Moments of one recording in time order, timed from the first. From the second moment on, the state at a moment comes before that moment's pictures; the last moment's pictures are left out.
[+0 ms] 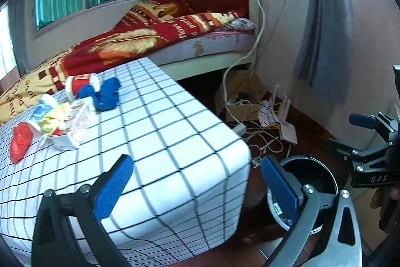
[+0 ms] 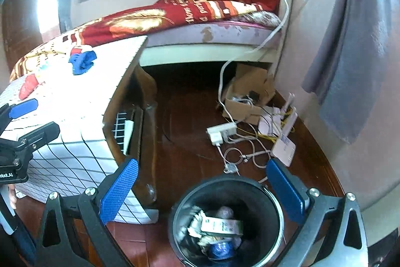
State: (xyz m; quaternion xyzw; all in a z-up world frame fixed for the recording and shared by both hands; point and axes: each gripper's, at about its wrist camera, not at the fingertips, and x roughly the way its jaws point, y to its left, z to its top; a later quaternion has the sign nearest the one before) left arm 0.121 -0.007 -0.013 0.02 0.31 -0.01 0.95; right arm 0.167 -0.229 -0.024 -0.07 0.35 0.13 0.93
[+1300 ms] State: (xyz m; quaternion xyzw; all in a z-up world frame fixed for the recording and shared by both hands) left arm 0.054 0.286 -0.015 -0.06 0.31 0.21 0.93; right arm 0.204 0.146 -0.014 -0.15 0.34 0.32 0.87
